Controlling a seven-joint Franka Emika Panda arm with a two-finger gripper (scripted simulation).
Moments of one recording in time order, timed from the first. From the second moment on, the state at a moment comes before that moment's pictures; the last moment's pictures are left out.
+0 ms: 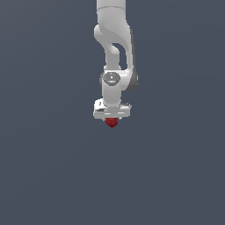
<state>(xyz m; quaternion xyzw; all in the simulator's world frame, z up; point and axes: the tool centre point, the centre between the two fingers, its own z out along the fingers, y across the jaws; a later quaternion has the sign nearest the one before) -0.085 -0.003 0.054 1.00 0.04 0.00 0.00</state>
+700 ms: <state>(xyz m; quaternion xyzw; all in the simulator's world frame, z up) -0.095 0.103 0.133 1.00 0.04 0.00 0.00</state>
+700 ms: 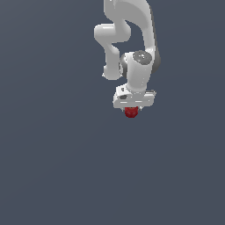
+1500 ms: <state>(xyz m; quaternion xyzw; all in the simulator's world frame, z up) -0.103 0.234 0.229 1.00 0.04 0.00 0.00</state>
